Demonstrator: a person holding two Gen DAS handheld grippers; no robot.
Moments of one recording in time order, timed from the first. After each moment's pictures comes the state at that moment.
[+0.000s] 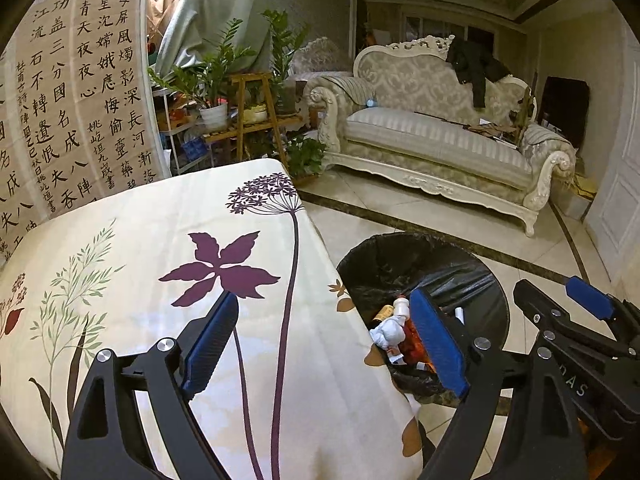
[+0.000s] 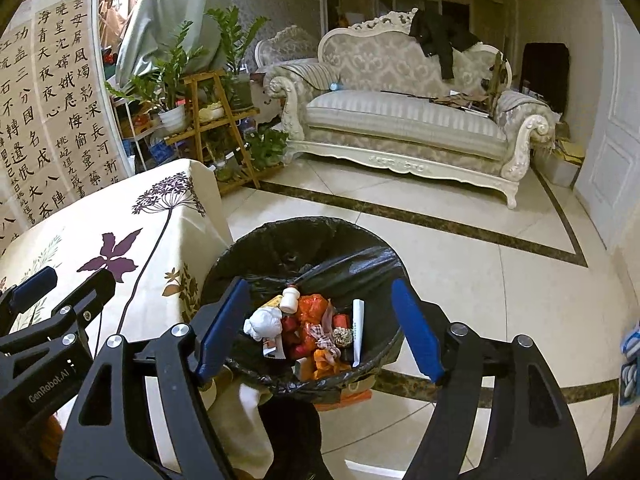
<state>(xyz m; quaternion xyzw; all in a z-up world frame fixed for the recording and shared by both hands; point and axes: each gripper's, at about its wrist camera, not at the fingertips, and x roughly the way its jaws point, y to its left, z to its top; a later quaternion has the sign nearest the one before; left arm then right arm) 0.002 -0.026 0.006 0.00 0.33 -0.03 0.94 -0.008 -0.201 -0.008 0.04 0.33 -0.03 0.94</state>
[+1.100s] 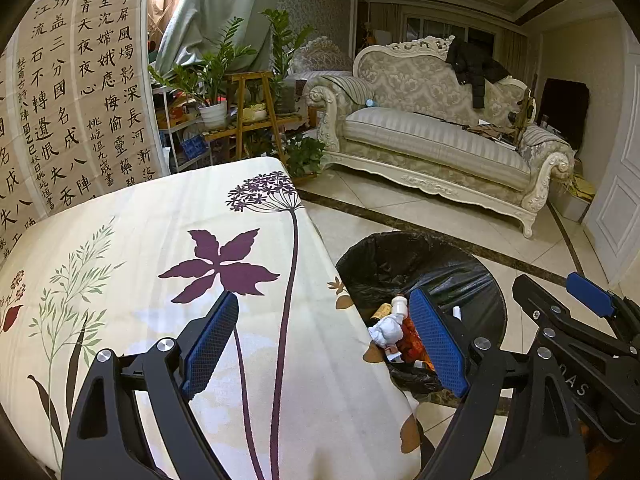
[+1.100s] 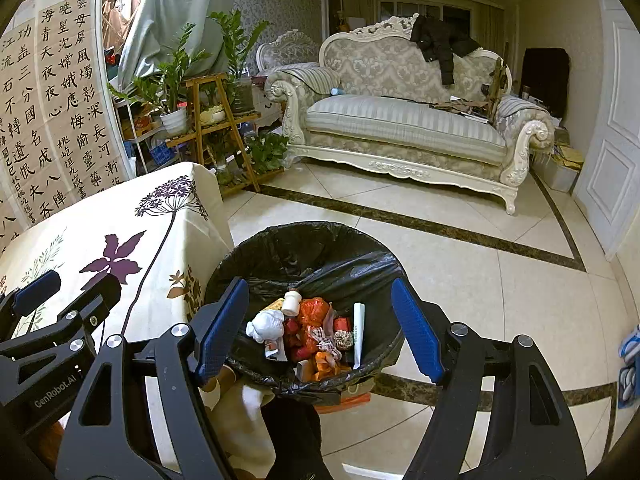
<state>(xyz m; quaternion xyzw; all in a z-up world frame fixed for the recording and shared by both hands) 0.000 -0.024 0.005 0.00 0.33 -0.03 0.94 -0.010 -0.197 -0.007 0.04 0.33 -0.03 0.94</state>
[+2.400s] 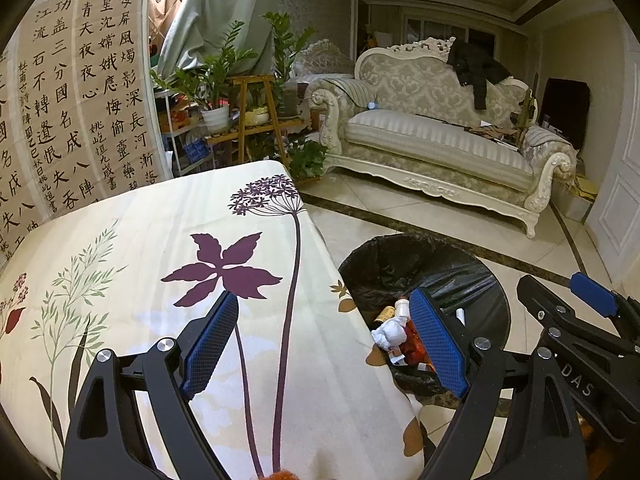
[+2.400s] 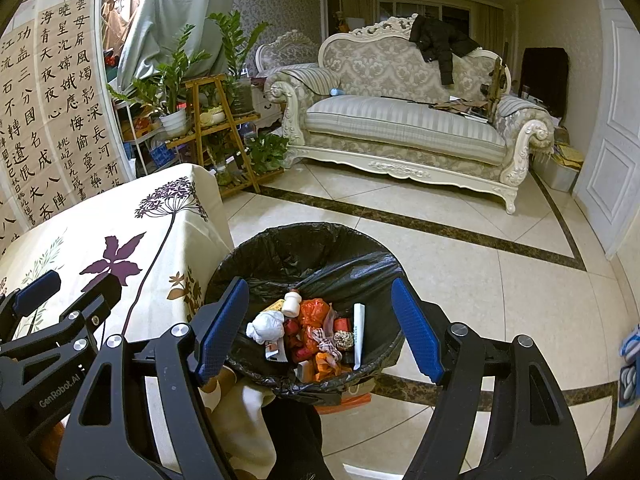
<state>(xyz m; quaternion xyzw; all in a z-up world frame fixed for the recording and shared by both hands) -0.004 -0.035 0.004 0.00 0.33 -0.03 0.94 -0.010 -0.197 -0.009 0.04 0.33 -0.03 0.94</state>
